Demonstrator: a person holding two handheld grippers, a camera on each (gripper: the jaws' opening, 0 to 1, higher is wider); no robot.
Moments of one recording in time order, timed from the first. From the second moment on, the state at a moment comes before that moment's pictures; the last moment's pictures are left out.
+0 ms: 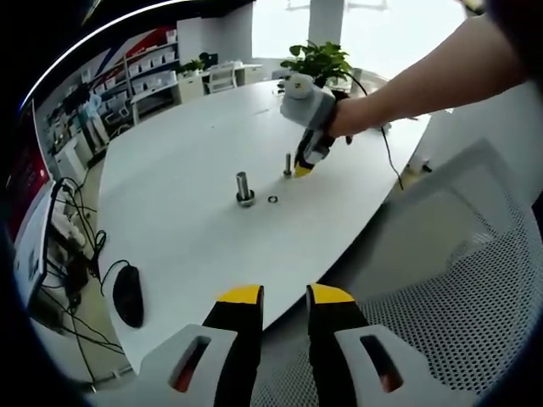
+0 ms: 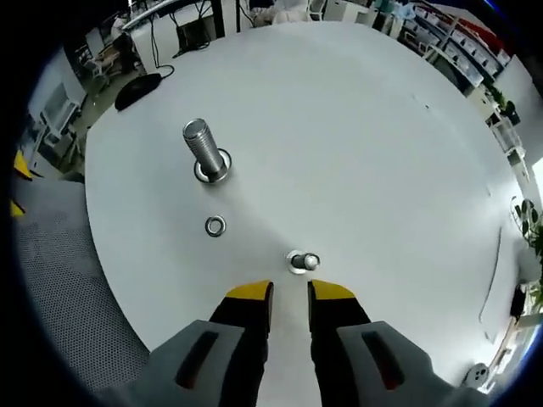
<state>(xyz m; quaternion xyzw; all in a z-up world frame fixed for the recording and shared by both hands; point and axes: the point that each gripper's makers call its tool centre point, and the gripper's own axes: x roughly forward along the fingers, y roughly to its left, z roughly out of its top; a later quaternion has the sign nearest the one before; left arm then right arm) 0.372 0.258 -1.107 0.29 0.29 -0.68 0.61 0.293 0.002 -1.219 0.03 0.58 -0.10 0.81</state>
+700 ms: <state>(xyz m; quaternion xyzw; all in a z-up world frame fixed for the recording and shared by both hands) 0.373 0.259 -1.107 0.29 0.29 -0.67 0.61 0.318 0.057 -1.229 0.04 0.56 -0.05 0.83</state>
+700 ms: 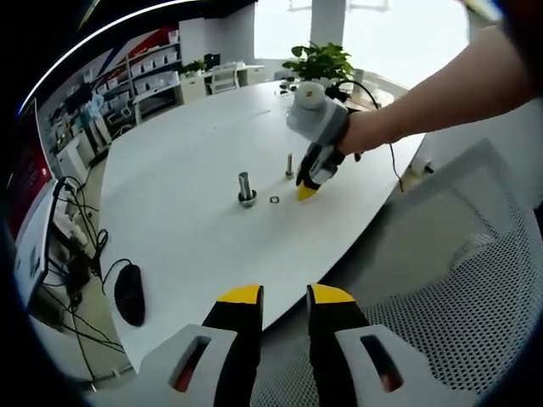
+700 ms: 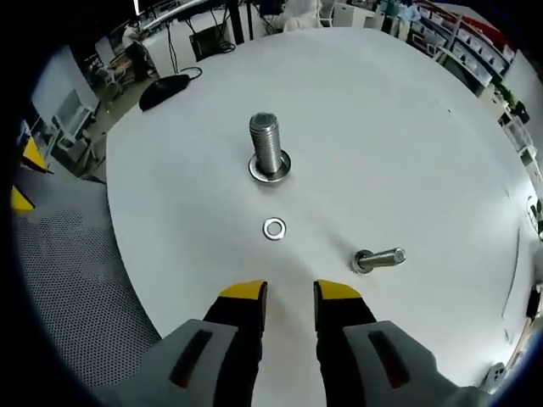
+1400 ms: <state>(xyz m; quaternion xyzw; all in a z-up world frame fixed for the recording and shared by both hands) 0.375 0.260 -1.110 0.29 0.30 -0.67 0.61 0.358 0.057 -1.238 0.01 0.56 -0.01 0.83</state>
